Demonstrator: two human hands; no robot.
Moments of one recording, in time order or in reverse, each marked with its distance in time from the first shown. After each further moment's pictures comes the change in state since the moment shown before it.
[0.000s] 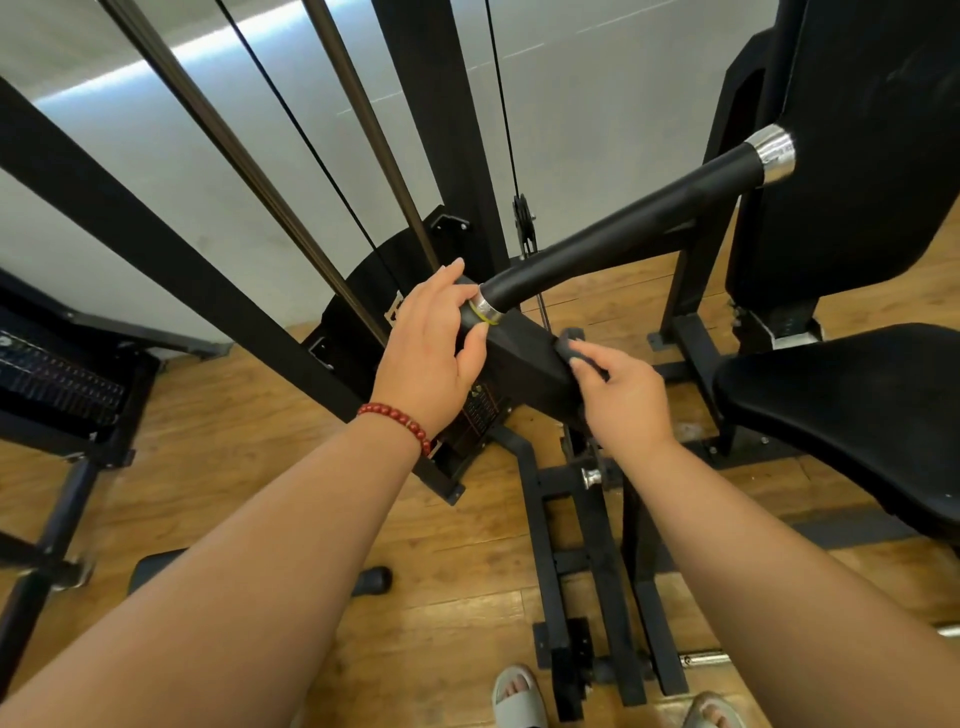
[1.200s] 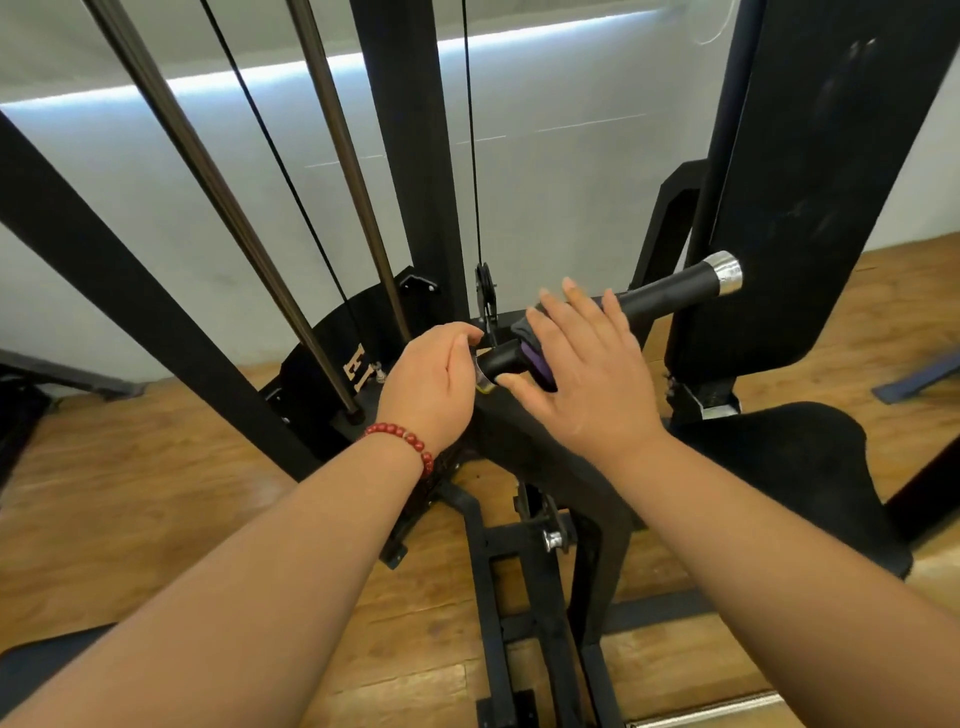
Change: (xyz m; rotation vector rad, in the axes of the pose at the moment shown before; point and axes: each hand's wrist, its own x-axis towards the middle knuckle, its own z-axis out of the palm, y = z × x) left_hand 0.033 0.001 -0.008 -0.259 -0.003 -0.128; right_hand 0.038 -0.071 -0.021 -0.979 0.240 -0.800
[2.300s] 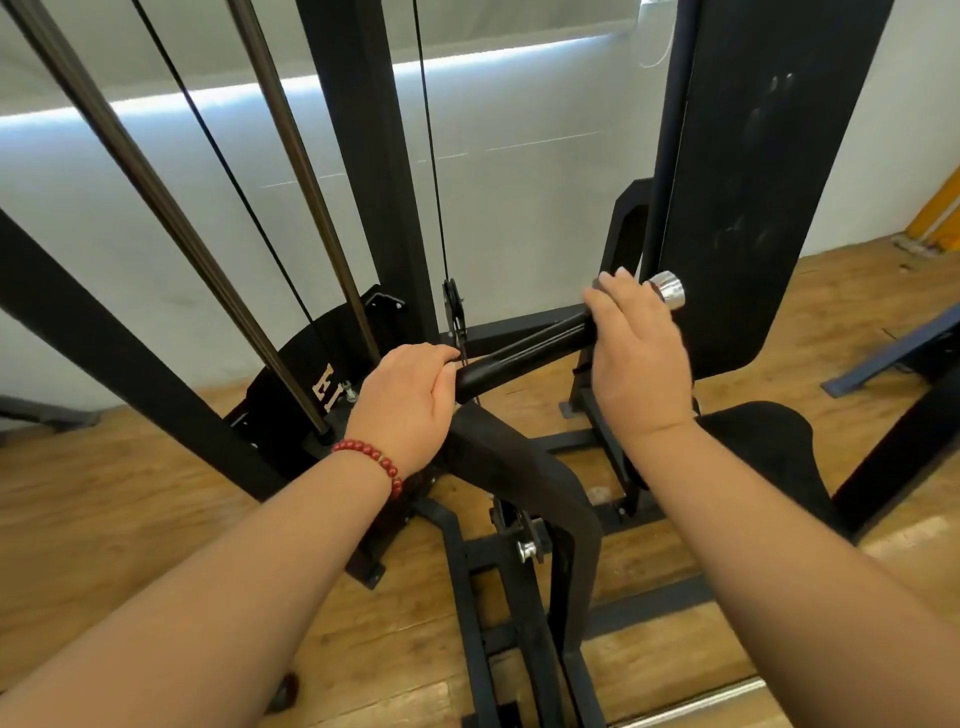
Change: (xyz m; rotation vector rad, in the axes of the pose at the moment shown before) left_hand 0.003 0.014 -0.009 0.170 -0.090 0.165; right_hand -0.002 0.052 -0.024 0.027 0.190 0.265
